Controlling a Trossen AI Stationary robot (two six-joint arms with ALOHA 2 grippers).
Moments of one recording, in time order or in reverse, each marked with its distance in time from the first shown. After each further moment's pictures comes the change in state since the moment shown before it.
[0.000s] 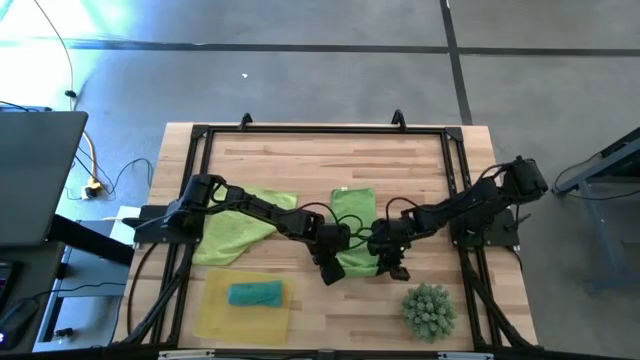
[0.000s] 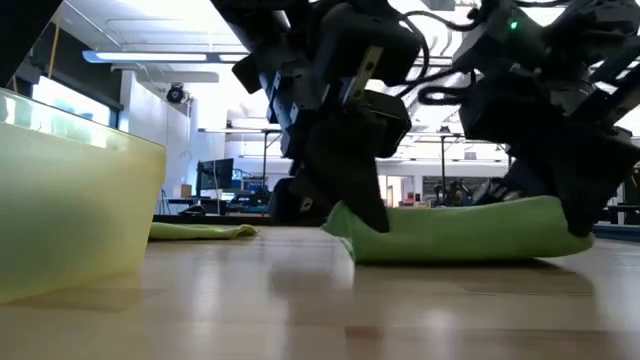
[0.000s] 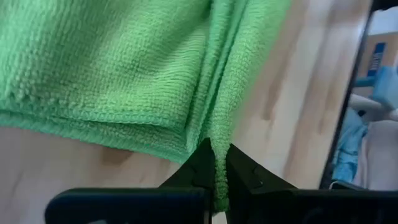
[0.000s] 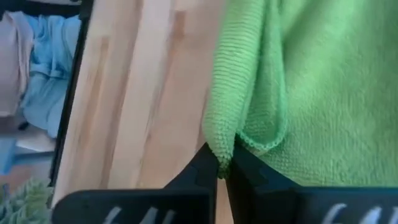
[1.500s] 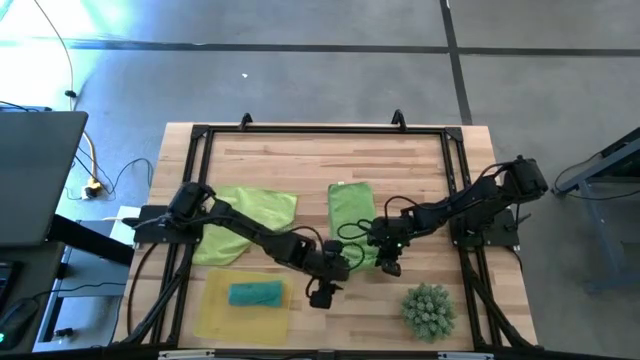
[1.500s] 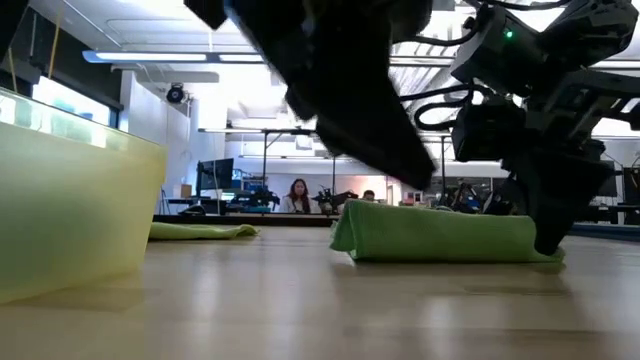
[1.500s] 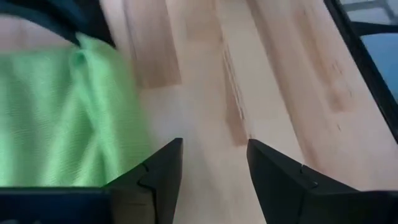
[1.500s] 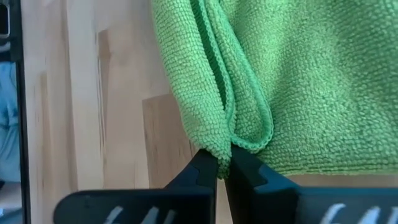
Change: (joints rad) left arm -0.174 -0.065 0.001 0.124 -0.416 0.550; right arm -0.034 0.000 -0.002 -0.058 0.152 0.196
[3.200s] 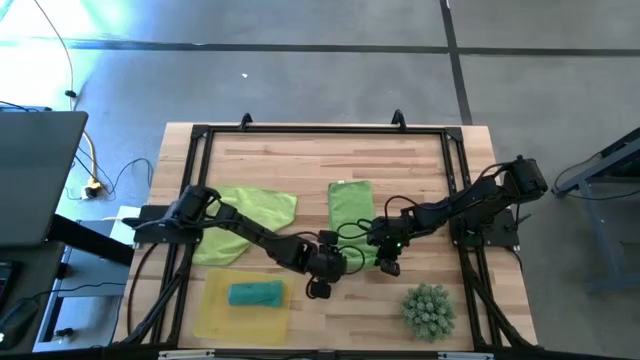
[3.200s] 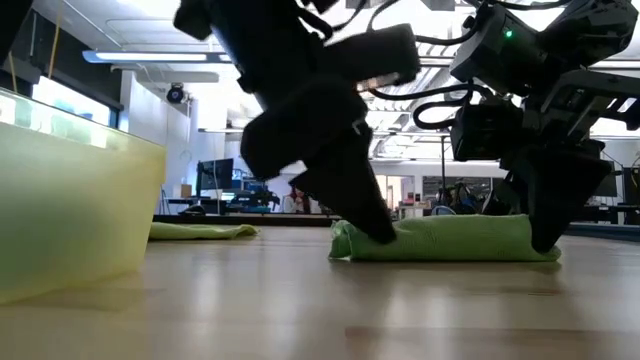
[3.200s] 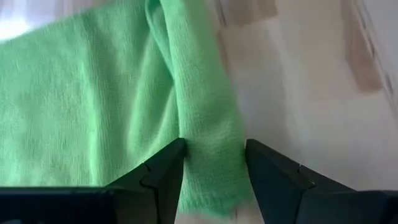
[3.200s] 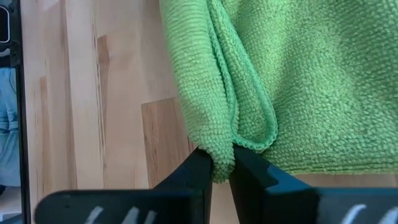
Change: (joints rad) left arm -0.002 0.050 0.000 -0.109 -0.295 0.106; right arm 0.000 -0.001 0.001 0.006 0.009 0.015
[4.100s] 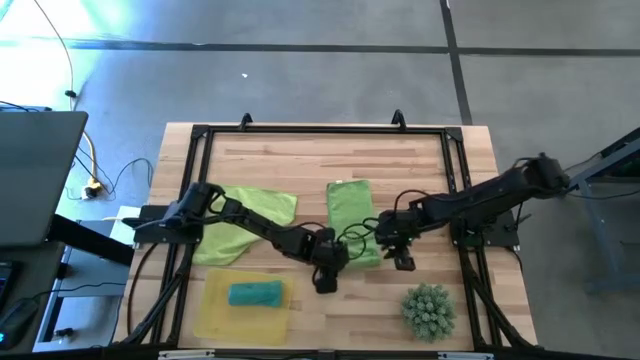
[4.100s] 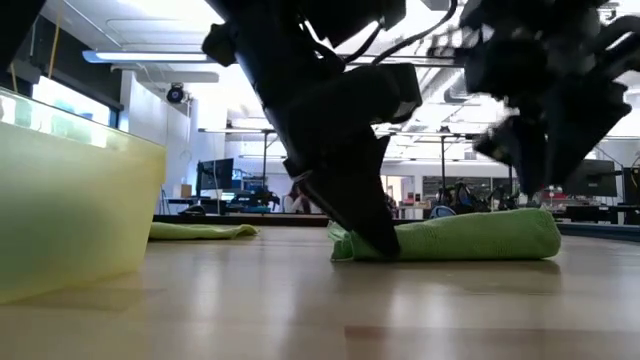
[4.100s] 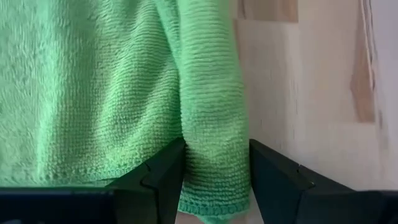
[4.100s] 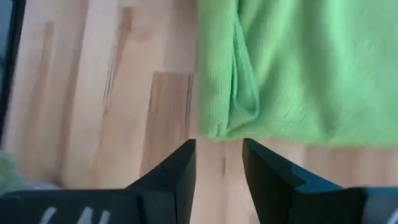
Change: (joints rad) left arm 0.068 0.038 0.003 -0.009 0.202 -0.249; right arm 0.019 -0.203 0.118 -0.392 0.083 -0.294
